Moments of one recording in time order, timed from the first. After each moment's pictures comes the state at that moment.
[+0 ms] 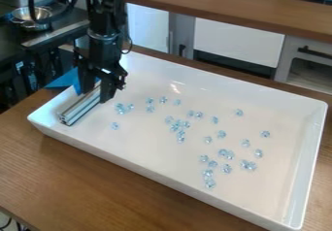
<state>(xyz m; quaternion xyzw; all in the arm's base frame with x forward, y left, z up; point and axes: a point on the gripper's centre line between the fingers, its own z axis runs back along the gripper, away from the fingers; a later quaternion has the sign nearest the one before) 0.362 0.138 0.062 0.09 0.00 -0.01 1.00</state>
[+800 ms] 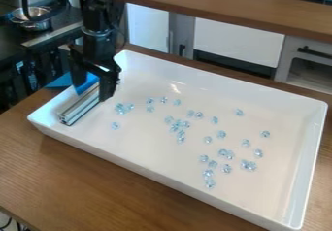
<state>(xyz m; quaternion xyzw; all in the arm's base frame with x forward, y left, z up) 0.363 0.151 0.066 0.10 -0.01 -0.01 1.00</state>
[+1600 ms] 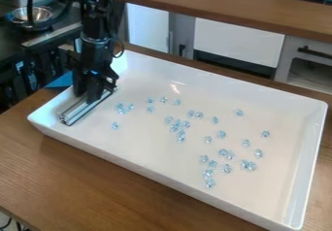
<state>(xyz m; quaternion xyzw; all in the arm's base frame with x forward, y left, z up) 0.358 0.153 0.051 0.10 0.02 0.01 1.00</state>
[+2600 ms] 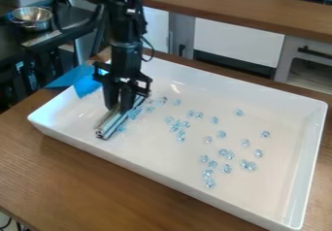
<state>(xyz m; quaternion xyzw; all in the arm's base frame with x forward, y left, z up) 0.361 0.070 0.048 0.01 0.06 0.03 1.00</state>
